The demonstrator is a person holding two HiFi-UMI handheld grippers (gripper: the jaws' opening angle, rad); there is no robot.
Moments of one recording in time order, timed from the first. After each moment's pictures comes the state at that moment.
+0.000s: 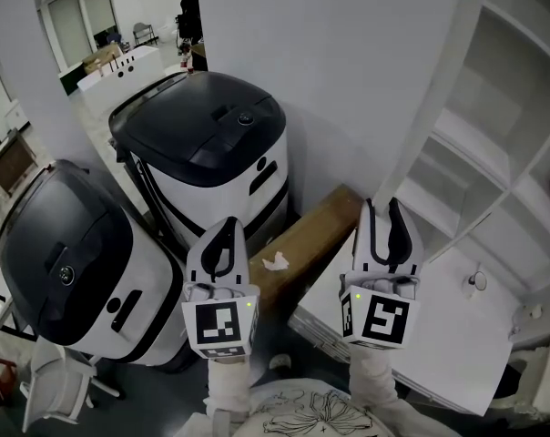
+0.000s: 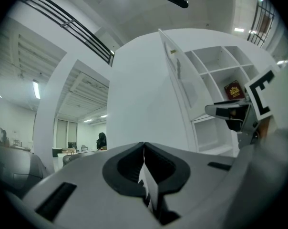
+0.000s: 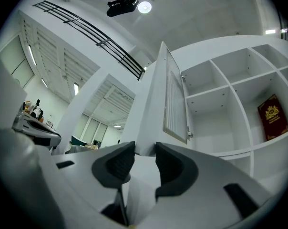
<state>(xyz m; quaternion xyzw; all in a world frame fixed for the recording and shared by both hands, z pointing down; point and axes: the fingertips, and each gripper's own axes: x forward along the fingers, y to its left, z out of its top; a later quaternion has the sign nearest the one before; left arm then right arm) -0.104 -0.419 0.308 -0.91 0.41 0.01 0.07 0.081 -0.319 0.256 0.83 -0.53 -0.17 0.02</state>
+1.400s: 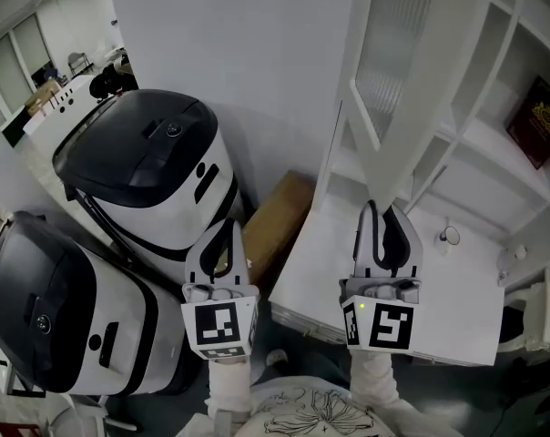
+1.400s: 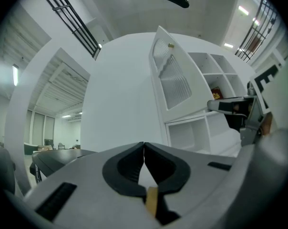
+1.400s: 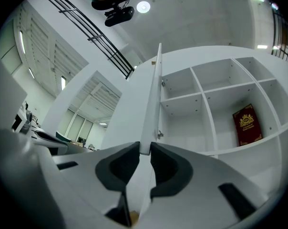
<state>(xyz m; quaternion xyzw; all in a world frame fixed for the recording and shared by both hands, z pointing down) -0.003 -0.372 0.318 -0.95 0.29 0.00 0.06 0.140 -0.226 0.258 0.87 -0.46 -0.17 0.01</state>
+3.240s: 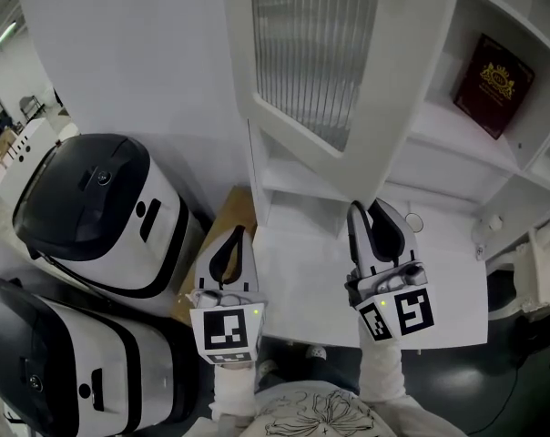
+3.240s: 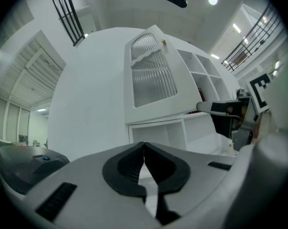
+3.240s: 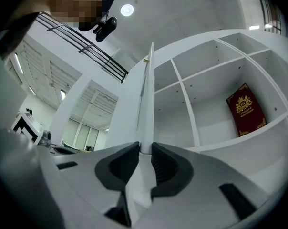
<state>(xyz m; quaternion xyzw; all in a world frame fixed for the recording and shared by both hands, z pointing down) 0.160 -0.296 0.322 -0.98 0.17 -0.01 0.06 0.261 -0.157 0.263 0.85 -0.50 -0.14 -0.04</state>
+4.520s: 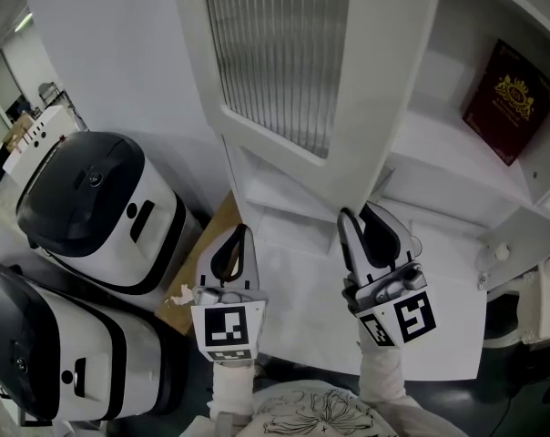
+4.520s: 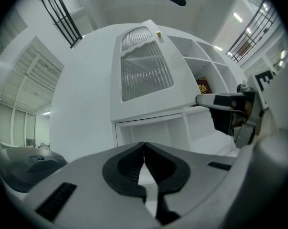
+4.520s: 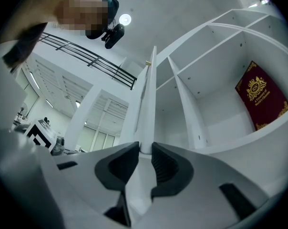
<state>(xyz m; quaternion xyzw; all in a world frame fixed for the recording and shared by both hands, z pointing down) 0.246 -0.271 0.331 -0.98 0.21 -0.02 0.07 0.332 -0.148 0.264 0.79 -0.59 -0.16 -0.06</state>
